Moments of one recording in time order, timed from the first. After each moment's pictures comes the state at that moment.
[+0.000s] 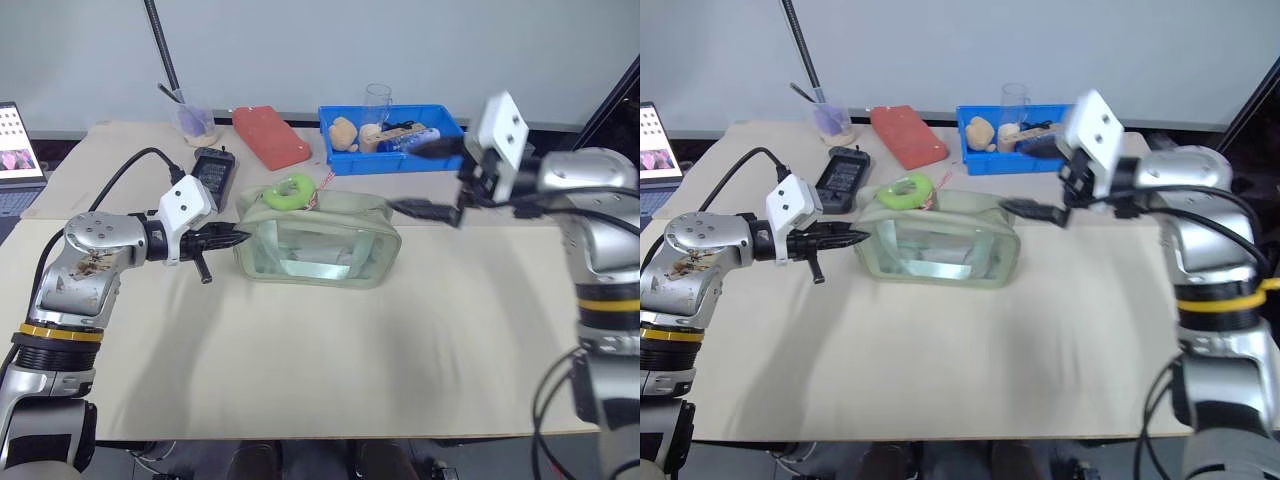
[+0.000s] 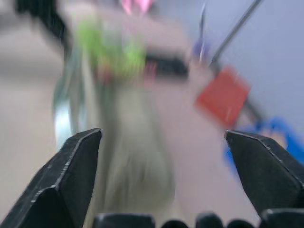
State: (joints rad) left arm -0.61 0.83 -0.02 0.03 -0.27 0.39 -1.08; right arm -0.93 -0.67 0.04 -0.01 0.30 0.44 1.06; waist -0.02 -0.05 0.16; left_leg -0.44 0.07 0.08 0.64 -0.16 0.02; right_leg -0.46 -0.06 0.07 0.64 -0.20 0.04
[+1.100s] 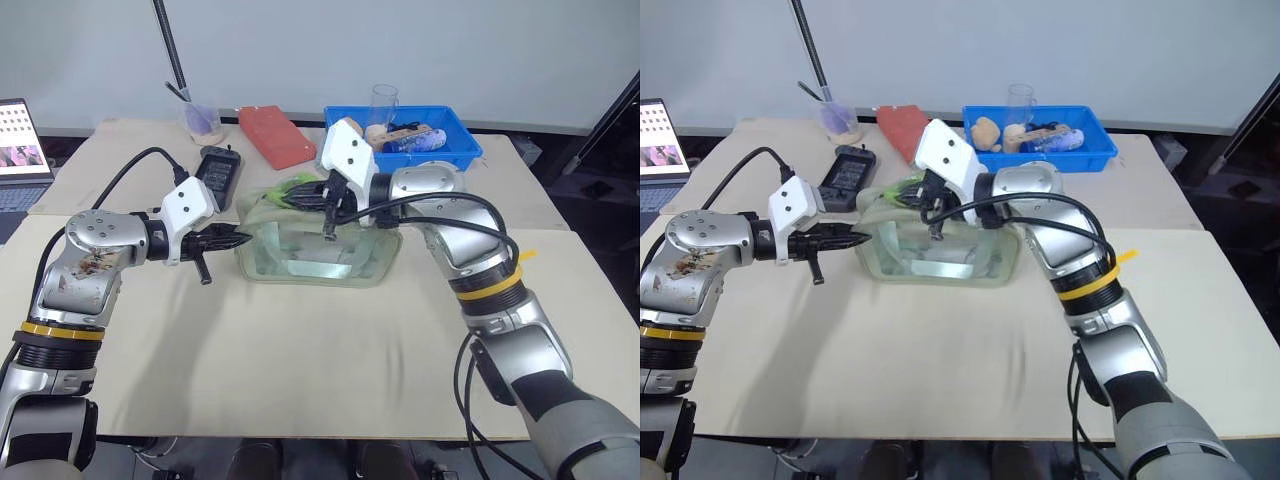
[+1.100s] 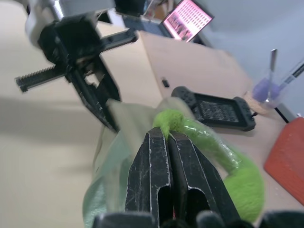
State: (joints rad) left arm -0.62 0.83 -0.03 0.04 -0.25 0.37 -1.11; right arm -1.05 -0.36 0.24 0.11 0.18 0.47 0.92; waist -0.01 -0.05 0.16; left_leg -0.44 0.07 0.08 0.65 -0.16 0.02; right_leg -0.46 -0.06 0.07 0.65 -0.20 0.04
